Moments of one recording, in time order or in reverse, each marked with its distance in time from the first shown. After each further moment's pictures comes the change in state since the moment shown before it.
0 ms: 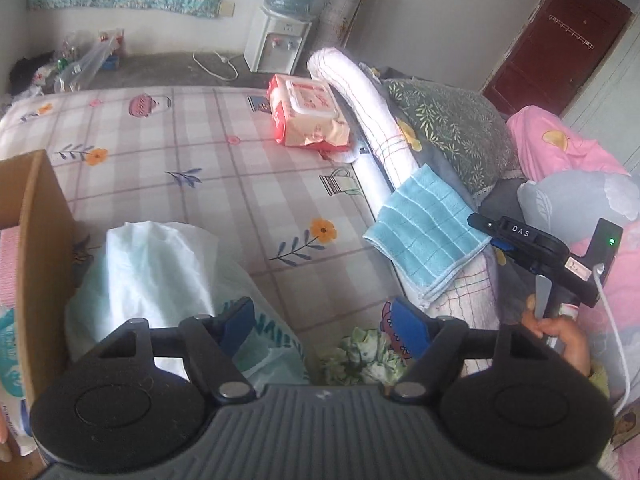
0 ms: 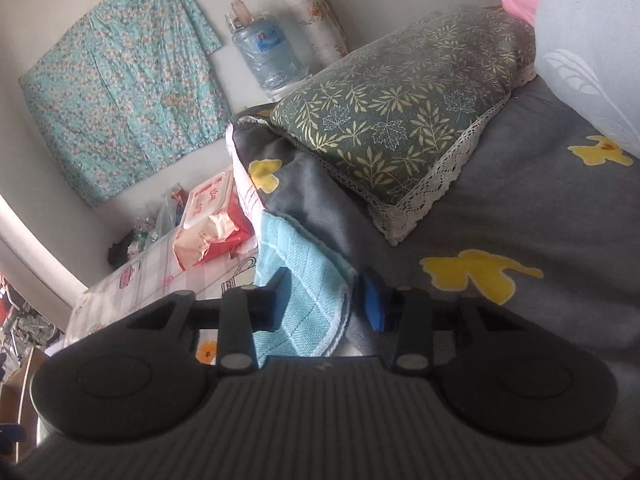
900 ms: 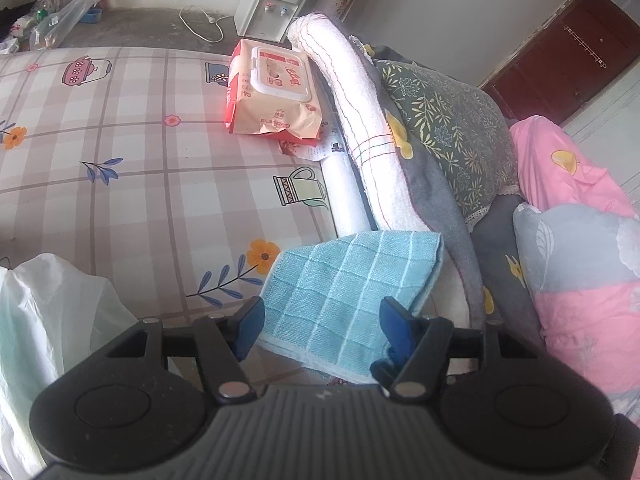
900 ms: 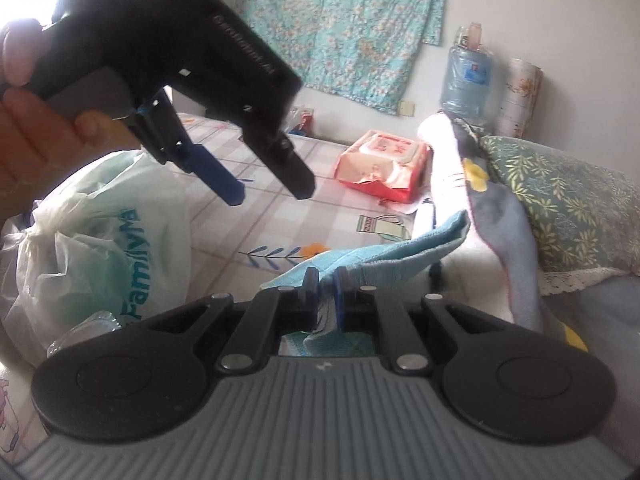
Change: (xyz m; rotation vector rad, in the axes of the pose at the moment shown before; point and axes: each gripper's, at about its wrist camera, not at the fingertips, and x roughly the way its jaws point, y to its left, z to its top) left arm 0.089 -0.024 0.054 -0.108 0.077 -0.088; right arm -0.083 0.132 -0.098 -0.762 0.028 0.239
